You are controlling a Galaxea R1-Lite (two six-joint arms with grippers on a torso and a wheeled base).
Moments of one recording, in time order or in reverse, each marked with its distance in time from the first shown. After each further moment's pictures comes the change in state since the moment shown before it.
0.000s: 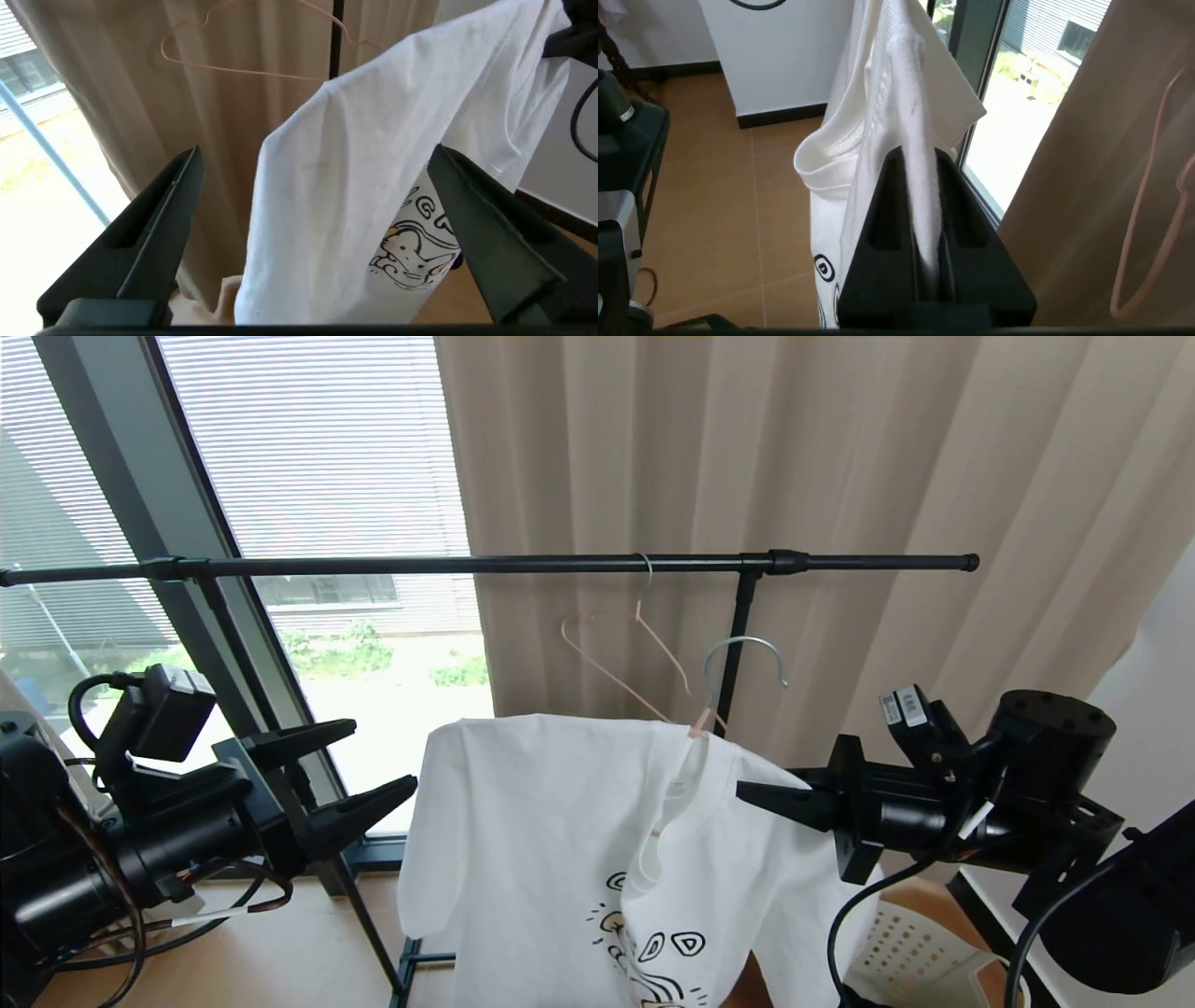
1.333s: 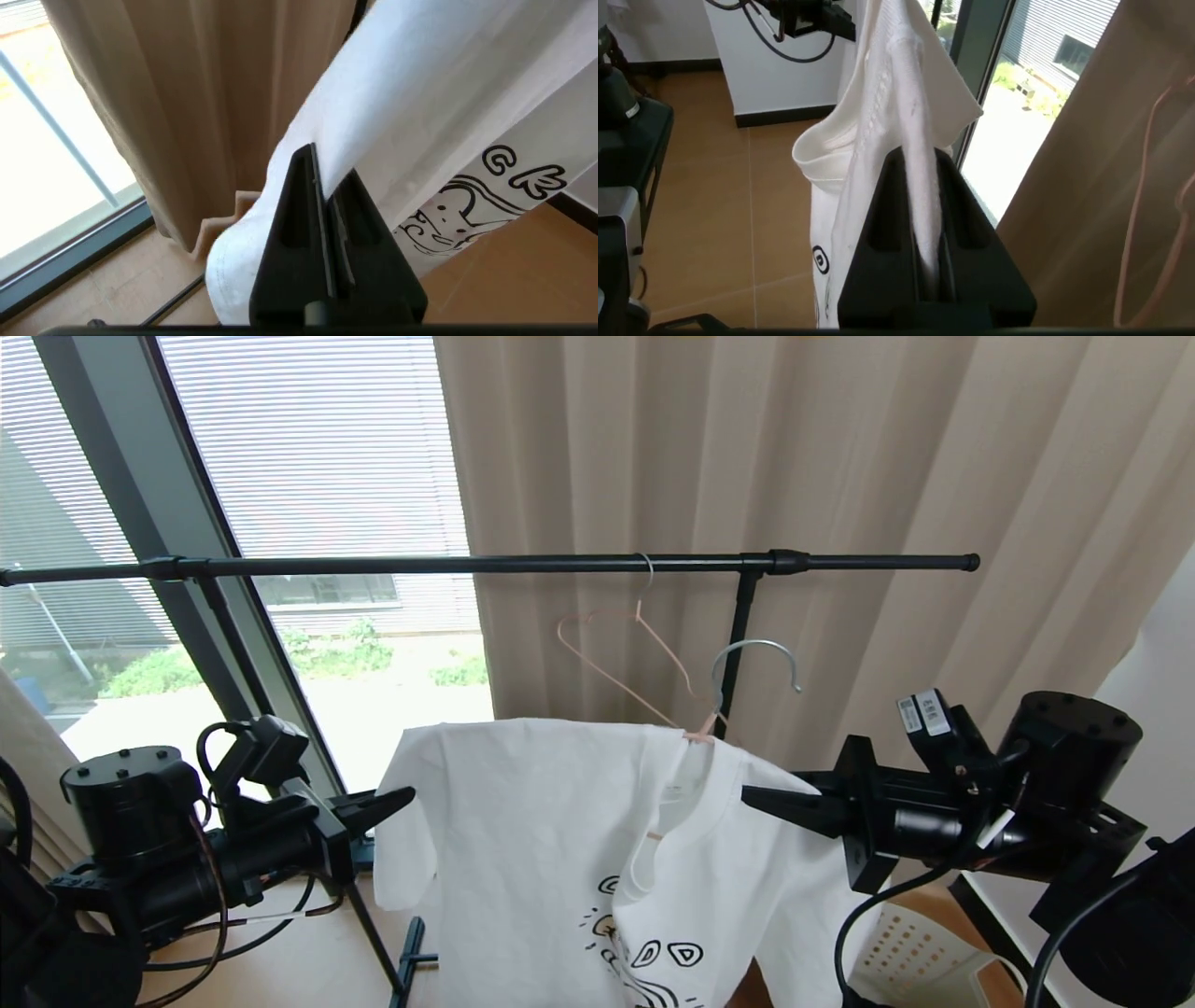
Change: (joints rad) left arm 0.042 0.330 -0.011 -0.144 -0.006 0.017; right arm 0.007 -0.037 0.031 -0.016 0.005 -0.025
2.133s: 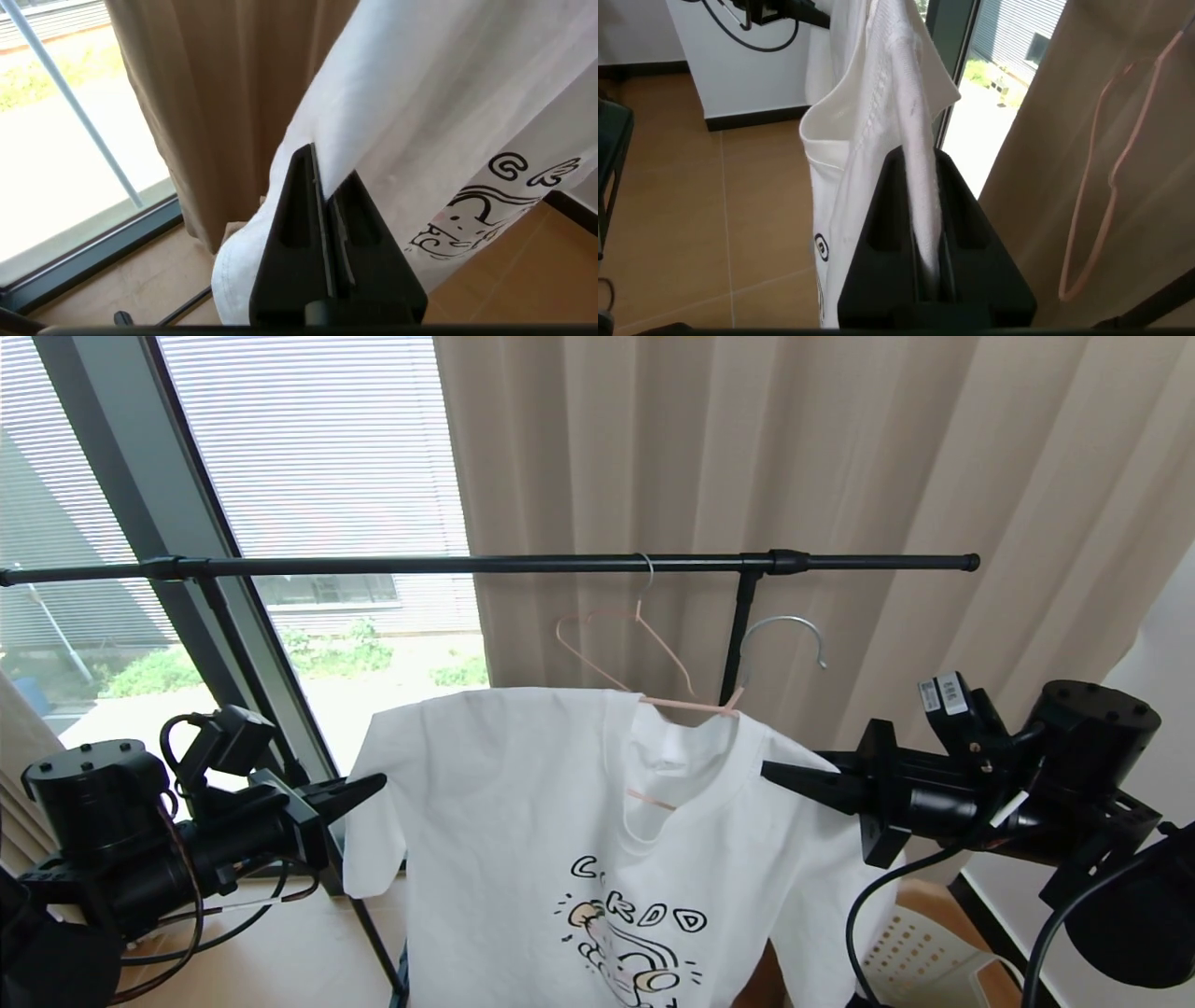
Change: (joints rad) left arm 0.080 -0.009 -0.015 0.001 -0.008 -0.001; right arm -0.074 0.003 -0.022 0.000 0.000 0.001
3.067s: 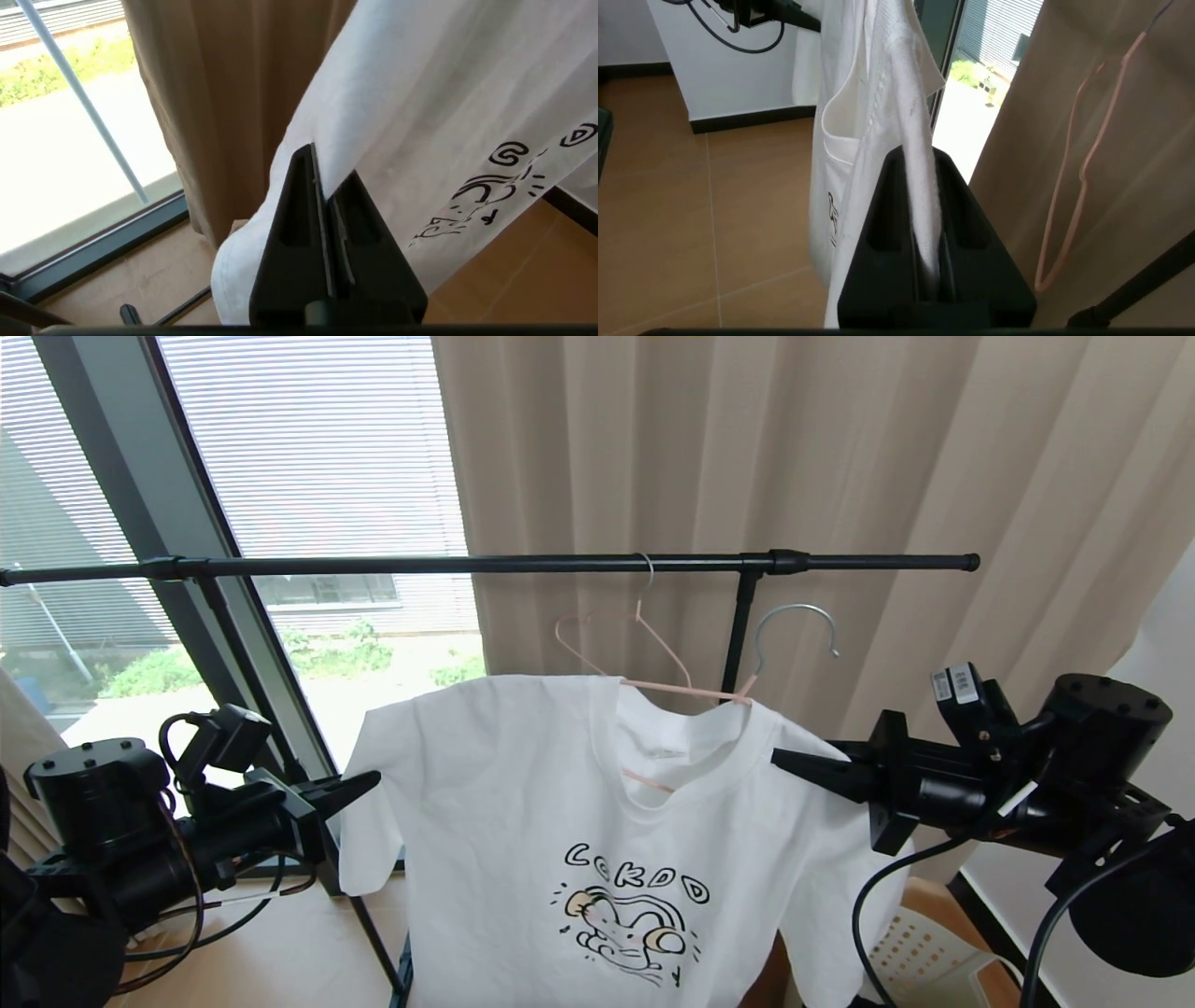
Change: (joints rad) left arm 0.023 0.027 -0.021 0.000 0.001 -0.001; right arm -0.038 0.000 -0.015 0.000 0.001 0.002
